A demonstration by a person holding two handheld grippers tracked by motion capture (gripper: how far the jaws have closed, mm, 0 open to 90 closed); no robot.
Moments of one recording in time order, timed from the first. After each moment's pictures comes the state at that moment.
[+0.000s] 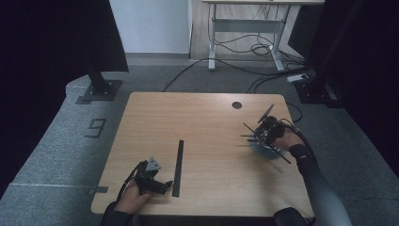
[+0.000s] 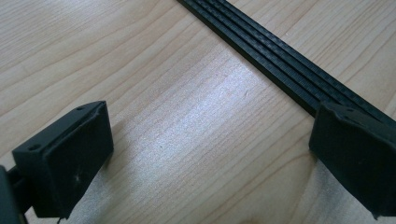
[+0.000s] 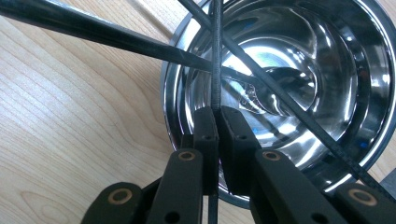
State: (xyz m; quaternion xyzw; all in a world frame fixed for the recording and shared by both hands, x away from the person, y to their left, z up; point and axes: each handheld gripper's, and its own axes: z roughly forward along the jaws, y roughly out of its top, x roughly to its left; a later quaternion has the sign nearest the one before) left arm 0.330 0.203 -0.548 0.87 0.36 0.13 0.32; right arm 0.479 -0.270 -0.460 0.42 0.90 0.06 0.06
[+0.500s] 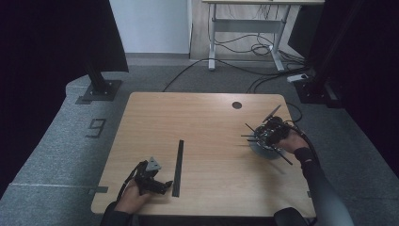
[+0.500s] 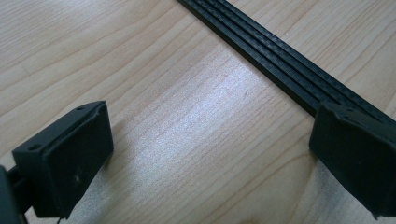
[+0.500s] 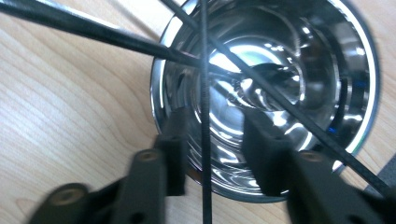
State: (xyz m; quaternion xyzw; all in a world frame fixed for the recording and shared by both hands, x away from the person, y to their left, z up) left arm 0.330 0.203 -0.548 0.87 0.36 0.13 0.32; right arm 0.470 -0.285 -0.457 0.44 0.89 0.10 0.08
